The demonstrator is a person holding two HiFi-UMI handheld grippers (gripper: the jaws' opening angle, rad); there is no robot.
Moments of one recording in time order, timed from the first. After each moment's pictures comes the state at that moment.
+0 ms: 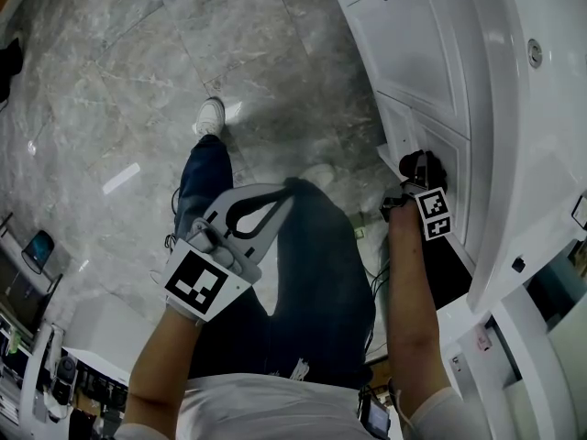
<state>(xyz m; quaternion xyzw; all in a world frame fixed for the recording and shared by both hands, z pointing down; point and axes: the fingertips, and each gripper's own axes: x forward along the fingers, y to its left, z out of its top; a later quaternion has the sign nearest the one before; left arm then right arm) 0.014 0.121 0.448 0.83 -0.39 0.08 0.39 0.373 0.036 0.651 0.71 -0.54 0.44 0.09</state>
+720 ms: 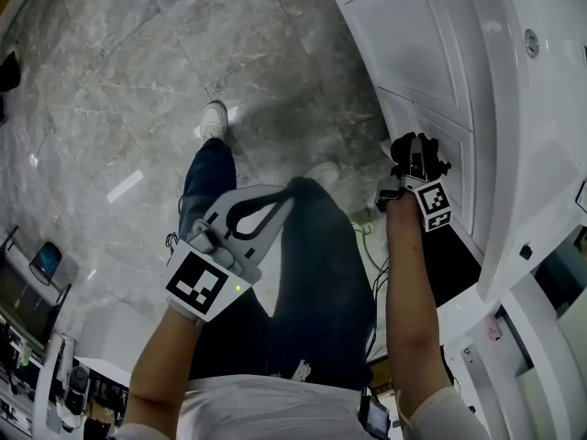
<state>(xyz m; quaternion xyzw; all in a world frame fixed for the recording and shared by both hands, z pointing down) 0.000 0.127 0.446 0.84 -0.37 0.09 0.39 0.310 0.022 0.636 0.66 -0.57 0.48 0.00</state>
